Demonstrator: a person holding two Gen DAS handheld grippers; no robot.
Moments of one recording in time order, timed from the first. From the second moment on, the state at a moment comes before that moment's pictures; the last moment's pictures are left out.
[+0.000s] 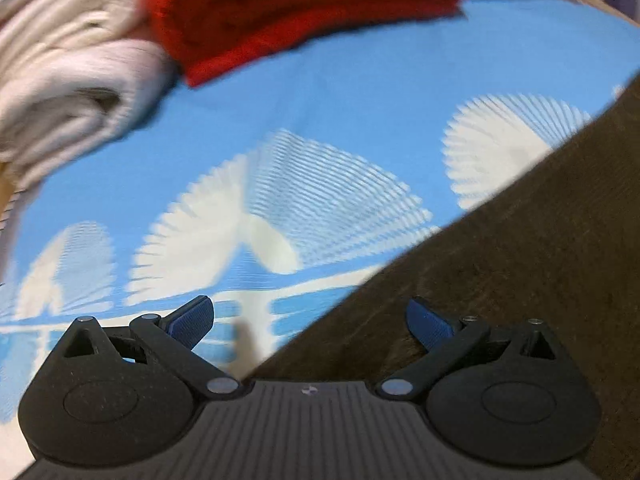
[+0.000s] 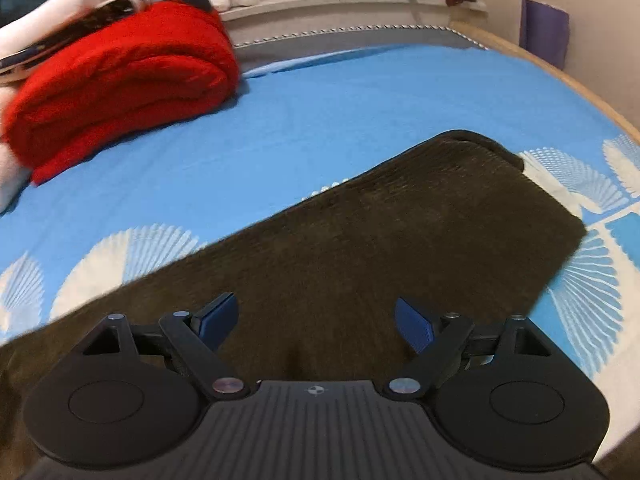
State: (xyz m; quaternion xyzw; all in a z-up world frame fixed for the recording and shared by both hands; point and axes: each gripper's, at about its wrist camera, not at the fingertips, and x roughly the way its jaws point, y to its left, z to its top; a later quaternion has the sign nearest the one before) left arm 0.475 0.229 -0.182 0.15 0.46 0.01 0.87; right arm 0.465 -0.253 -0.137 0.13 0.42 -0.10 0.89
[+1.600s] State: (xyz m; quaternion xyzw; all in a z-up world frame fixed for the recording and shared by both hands) left arm 0.145 0.233 -0.134 -0.25 0.39 0.10 0.88; right arm 0.113 -0.286 -0.088 0.22 0.34 -0.04 0.92
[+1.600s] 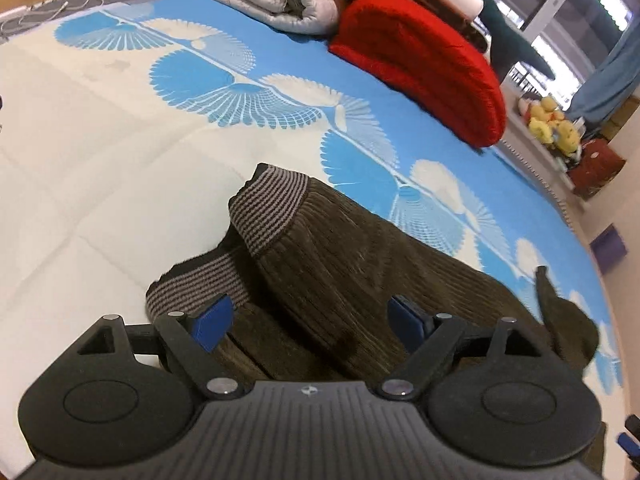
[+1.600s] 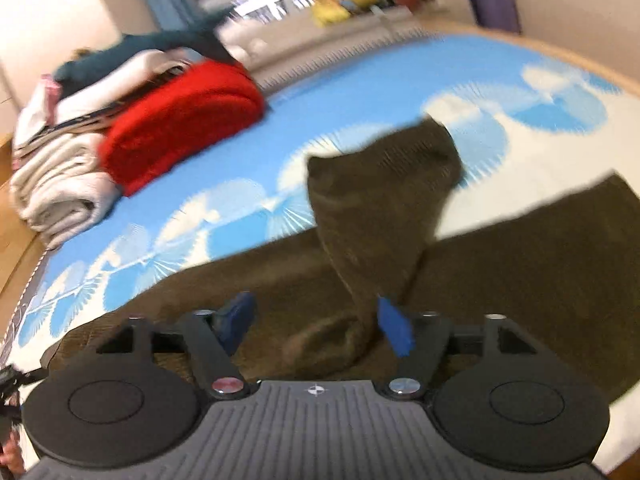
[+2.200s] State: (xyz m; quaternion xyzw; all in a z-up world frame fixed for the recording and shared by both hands) left arm 0.172 0.210 -0.130 -0.14 0.39 0.17 0.89; right arm 0.160 -0.246 -0.102 0.10 0.32 -0.09 0.94
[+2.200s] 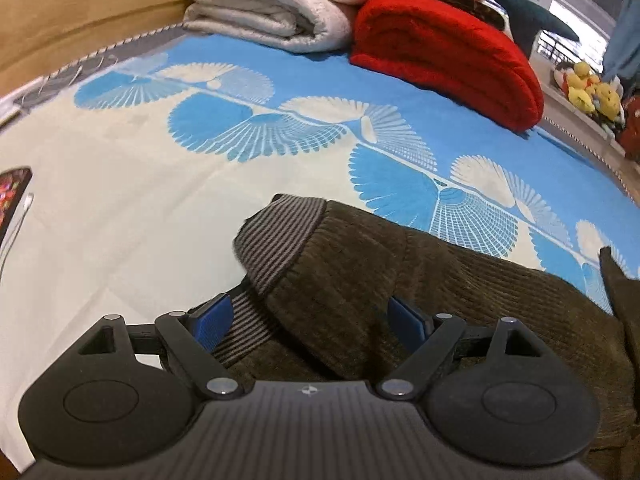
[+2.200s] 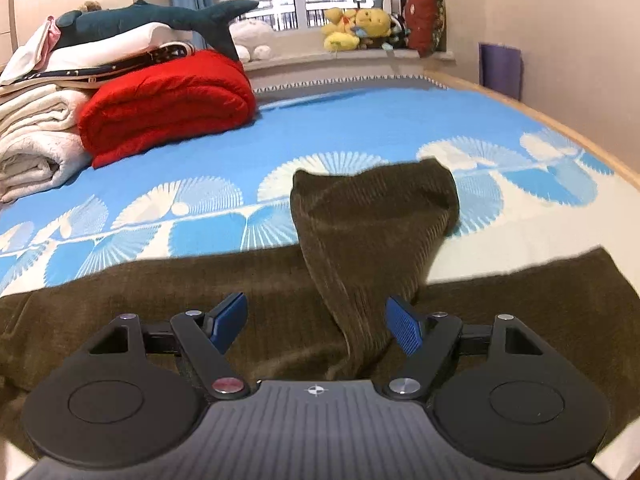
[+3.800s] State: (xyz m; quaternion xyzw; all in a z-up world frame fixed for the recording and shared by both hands) left arm 0.190 0.209 -0.138 -0.15 0.41 0.15 0.89; right arm 0.386 -0.208 -0.167 -0.04 0.40 -0.17 0.90
